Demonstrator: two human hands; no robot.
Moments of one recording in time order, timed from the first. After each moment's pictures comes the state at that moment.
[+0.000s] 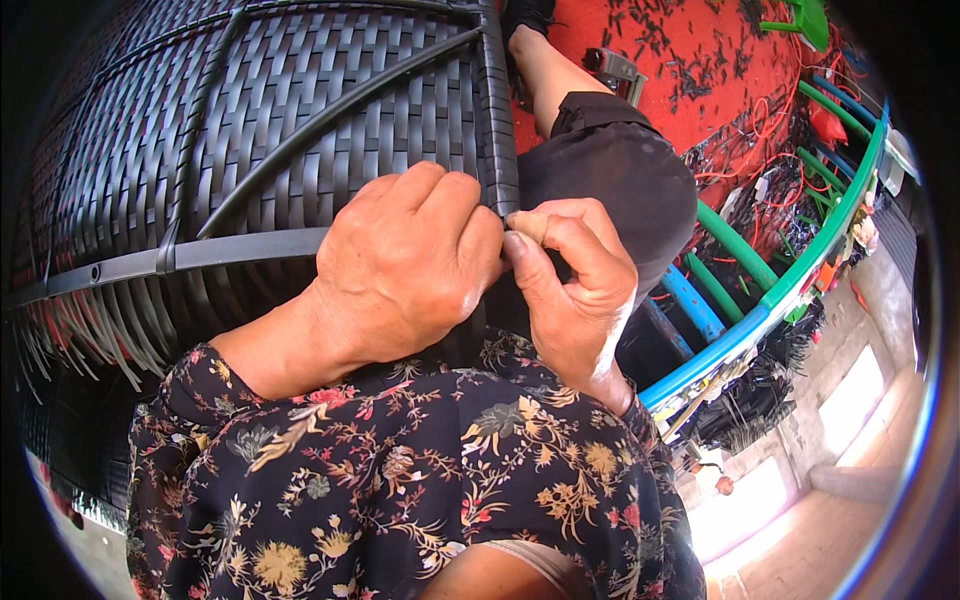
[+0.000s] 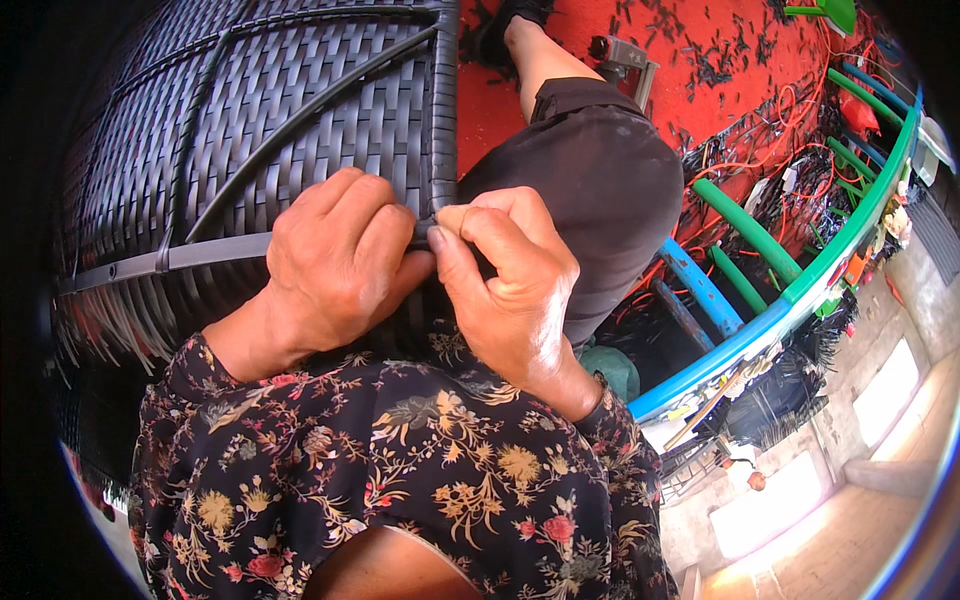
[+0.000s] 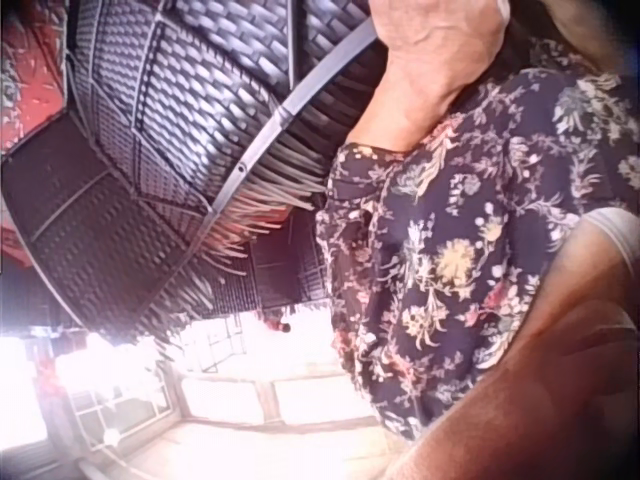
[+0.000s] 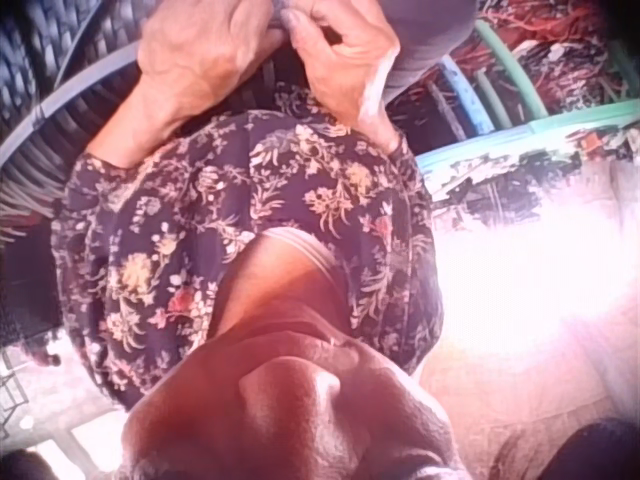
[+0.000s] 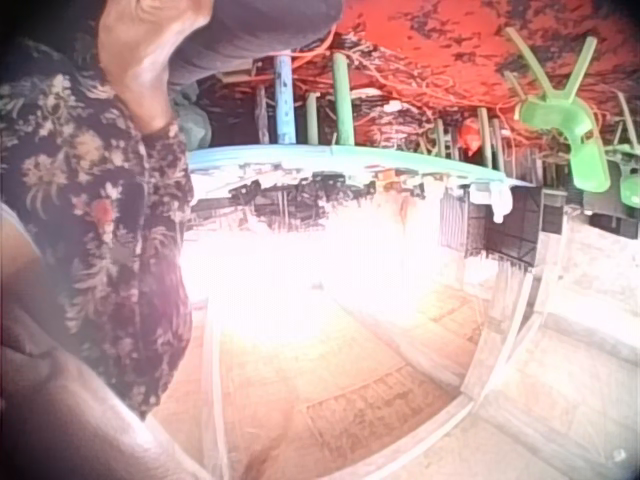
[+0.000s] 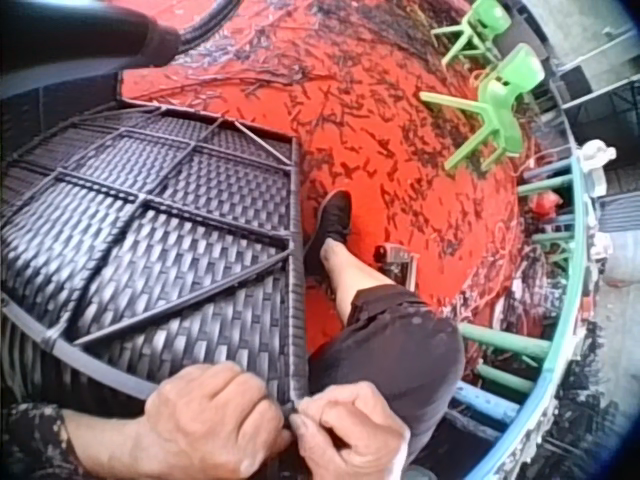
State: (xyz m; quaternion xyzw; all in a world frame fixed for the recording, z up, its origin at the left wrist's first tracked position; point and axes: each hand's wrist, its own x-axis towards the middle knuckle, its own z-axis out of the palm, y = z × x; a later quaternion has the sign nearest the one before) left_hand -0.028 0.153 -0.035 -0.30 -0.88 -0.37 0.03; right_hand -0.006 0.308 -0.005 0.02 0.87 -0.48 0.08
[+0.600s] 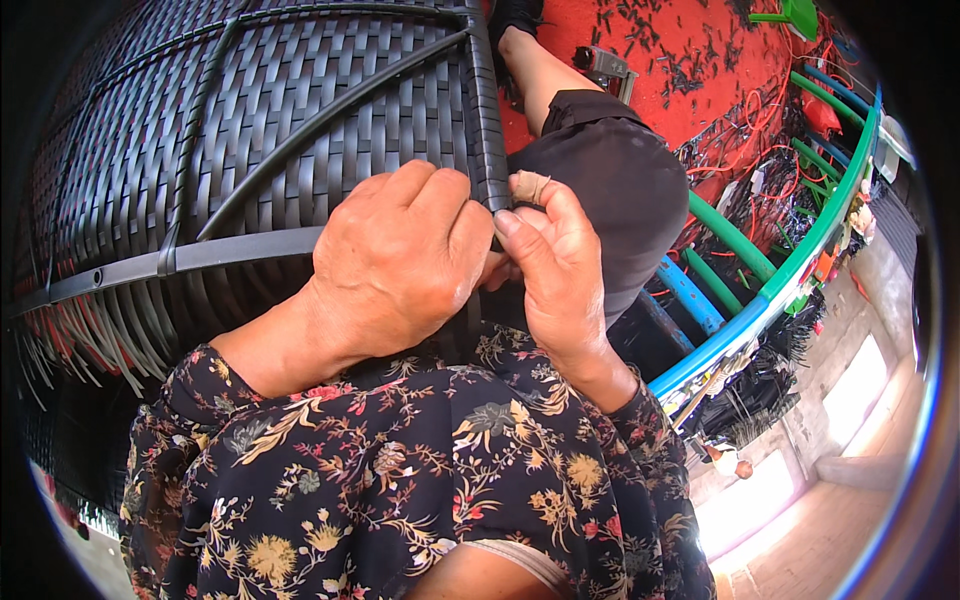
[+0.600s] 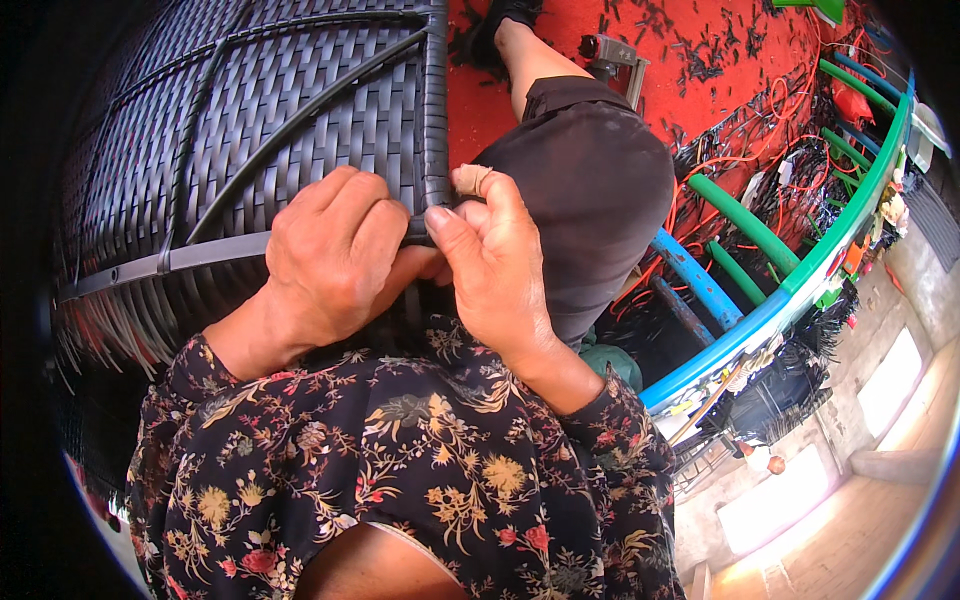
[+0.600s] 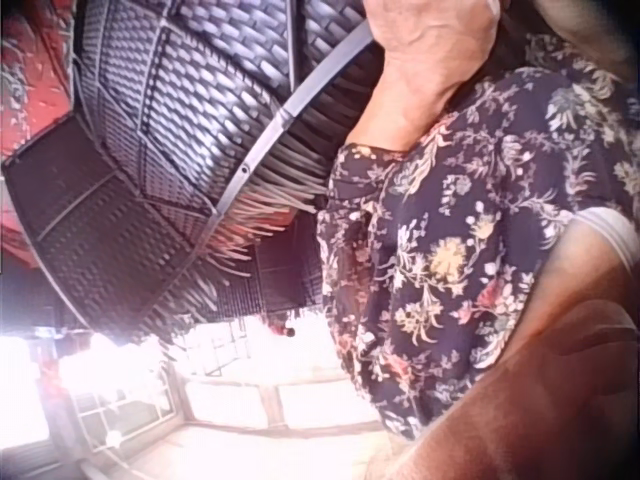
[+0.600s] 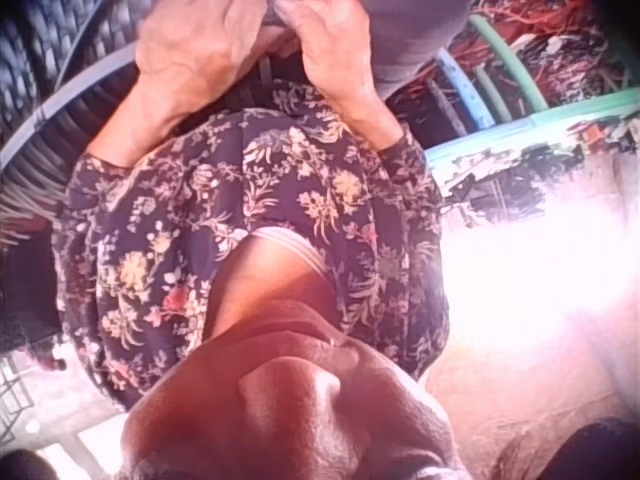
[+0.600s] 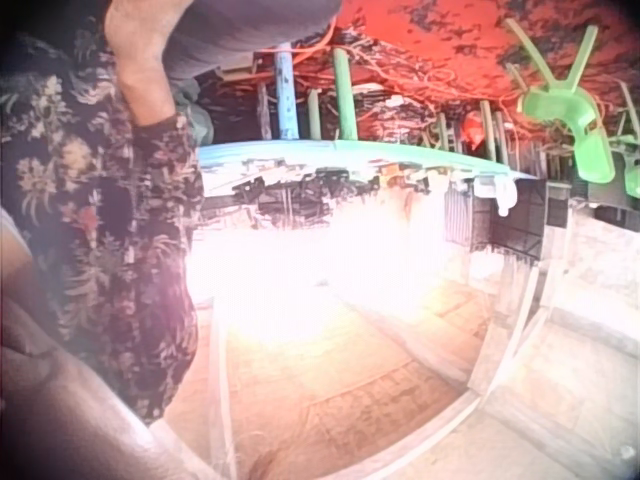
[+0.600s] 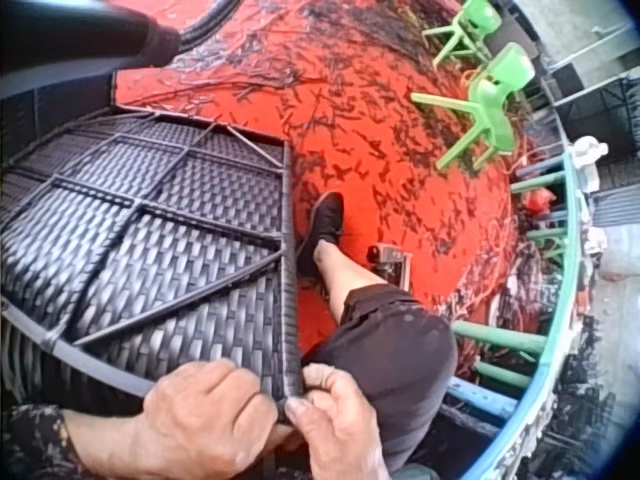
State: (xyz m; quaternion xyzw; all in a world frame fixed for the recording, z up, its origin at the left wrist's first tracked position) left_hand -0.029 0.149 -0.034 -0.31 -0.87 -0.38 0.01; right_hand -0.003 0.306 -0.013 0.25 0.67 -0.66 0.25
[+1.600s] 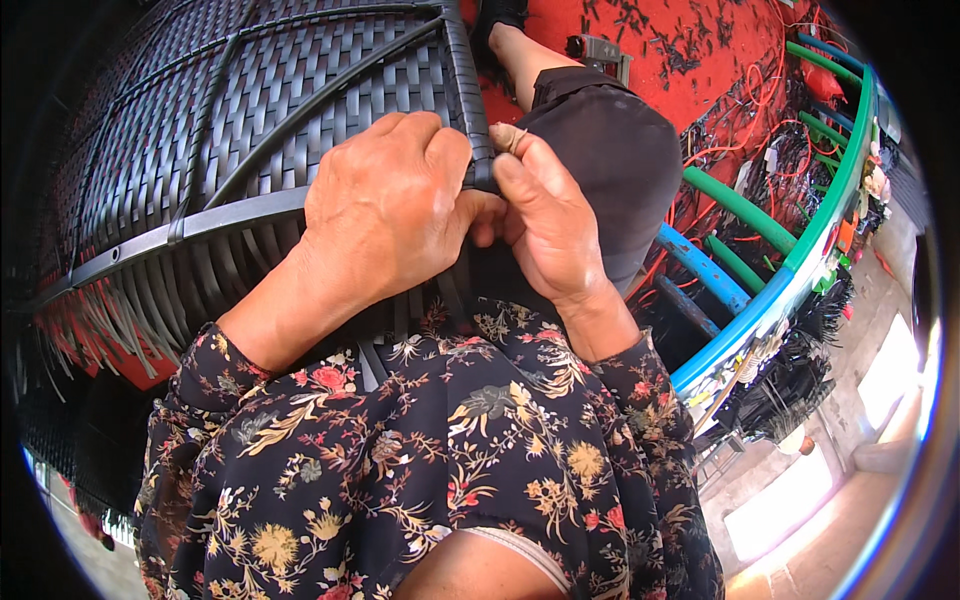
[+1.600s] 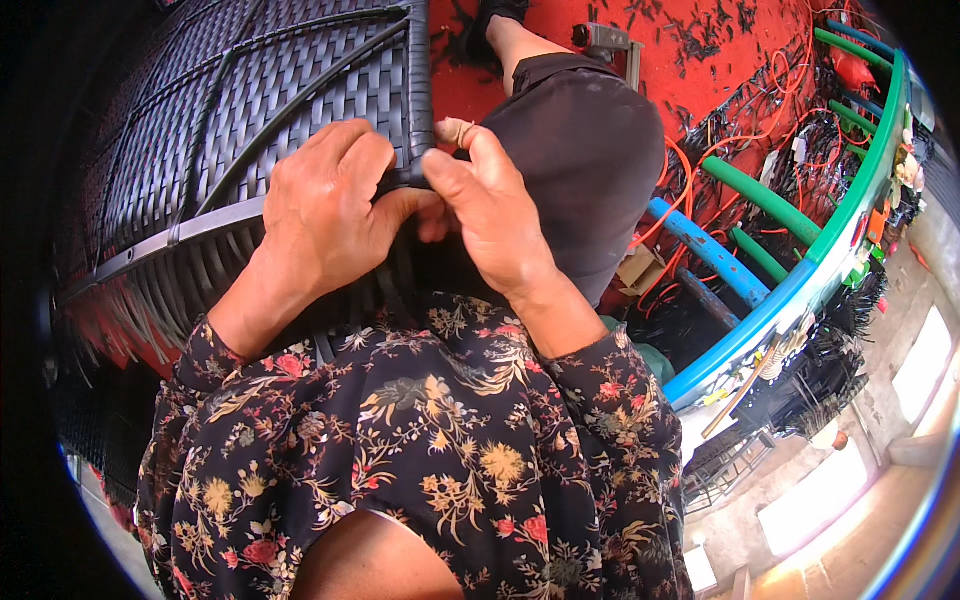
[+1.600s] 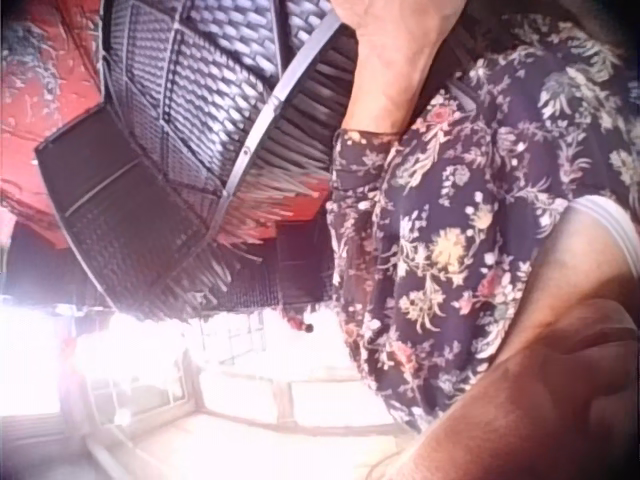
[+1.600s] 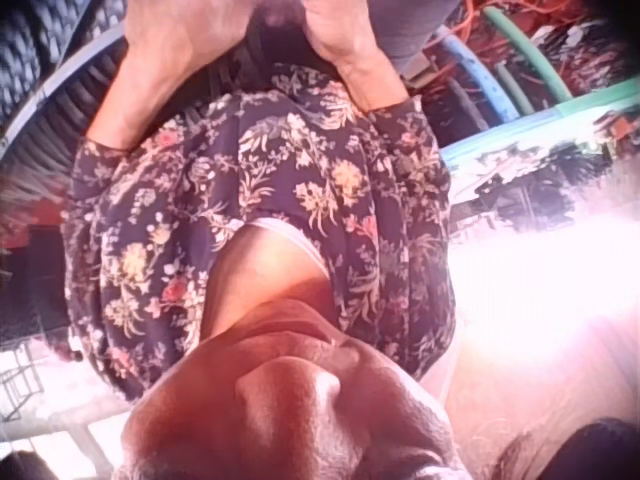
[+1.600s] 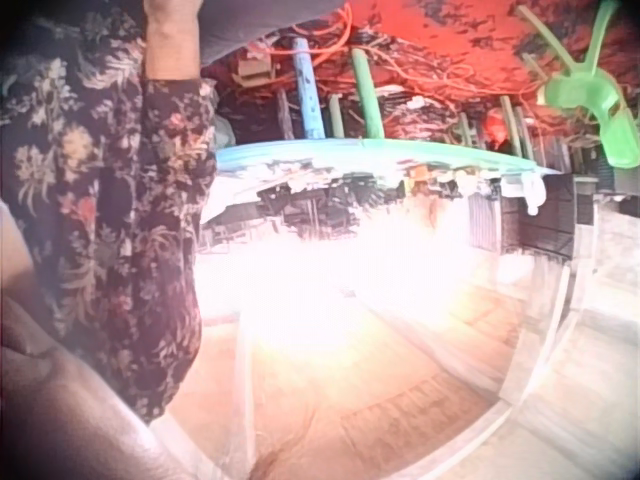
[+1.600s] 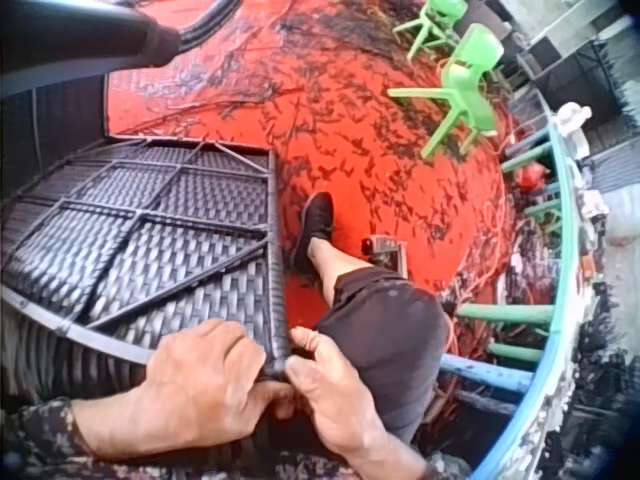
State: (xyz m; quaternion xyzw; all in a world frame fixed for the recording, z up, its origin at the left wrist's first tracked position) left_hand -0.035 0.158 -0.029 -0.26 -0.90 -0.36 0.01; right_hand -0.004 0.315 -0.034 0.24 0.51 -0.78 0.27
